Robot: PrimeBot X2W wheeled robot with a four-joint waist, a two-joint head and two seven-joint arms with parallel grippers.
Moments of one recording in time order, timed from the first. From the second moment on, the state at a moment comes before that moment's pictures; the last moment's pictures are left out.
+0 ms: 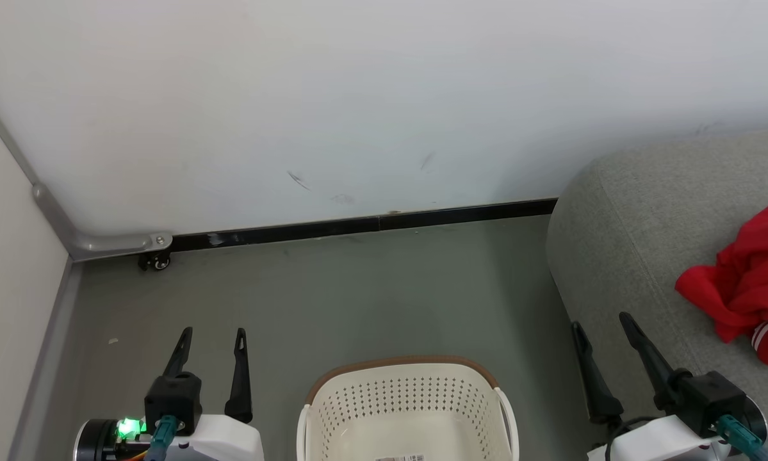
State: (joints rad) left arm -0.13 0.24 -0.40 0.33 -0.29 0.35 -0.25; right arm 0.04 -0.05 0.02 0.21 0.10 0.13 -0.17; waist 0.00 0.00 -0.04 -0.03
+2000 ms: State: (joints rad) left arm -0.09 0.15 -0.21 0.33 -0.81 0.18 -0.10; right arm 0.06 -0.04 -0.02 0.24 0.70 0.13 -0.08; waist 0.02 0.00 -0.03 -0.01
